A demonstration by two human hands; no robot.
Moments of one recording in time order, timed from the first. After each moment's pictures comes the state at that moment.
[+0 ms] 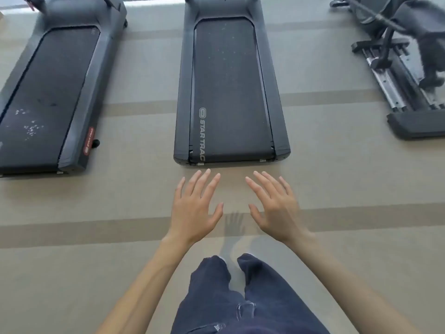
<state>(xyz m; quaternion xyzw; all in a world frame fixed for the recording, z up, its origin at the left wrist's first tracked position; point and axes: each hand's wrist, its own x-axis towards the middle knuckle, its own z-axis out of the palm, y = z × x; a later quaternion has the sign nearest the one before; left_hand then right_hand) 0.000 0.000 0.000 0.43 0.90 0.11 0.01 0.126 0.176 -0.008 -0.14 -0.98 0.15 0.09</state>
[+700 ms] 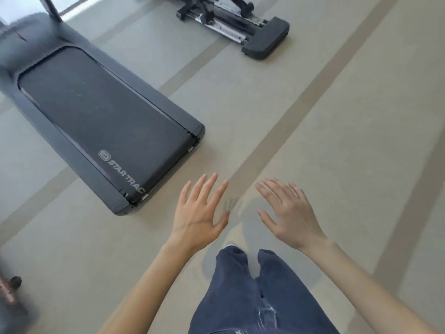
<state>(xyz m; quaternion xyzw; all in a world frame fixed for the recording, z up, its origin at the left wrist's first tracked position) 0.018 0.015 0.005 0.78 0.62 0.05 0.10 0.249 0.042 0.000 -0.51 -0.85 0.12 0.07</state>
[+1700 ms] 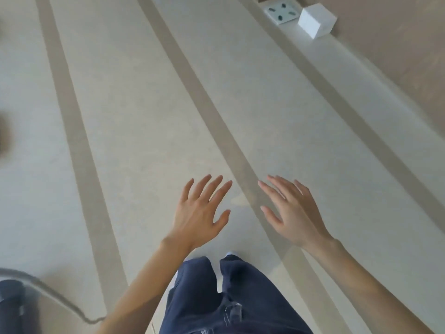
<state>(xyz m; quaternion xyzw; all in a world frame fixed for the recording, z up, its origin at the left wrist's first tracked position) 0.588 -0.099 0.009 0.99 0.06 -0.04 0.12 0.705 -0.309 0.013 -0.90 -0.41 0.06 0.12</state>
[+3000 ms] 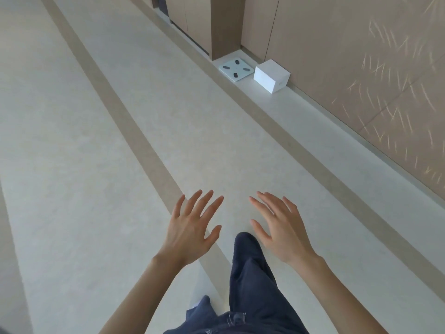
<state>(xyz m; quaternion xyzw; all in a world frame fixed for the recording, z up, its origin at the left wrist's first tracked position) 1.116 0.025 0.006 0.99 -0.01 -0.02 0.10 1.196 -0.195 0.008 -0.93 -0.33 0.02 0.15</state>
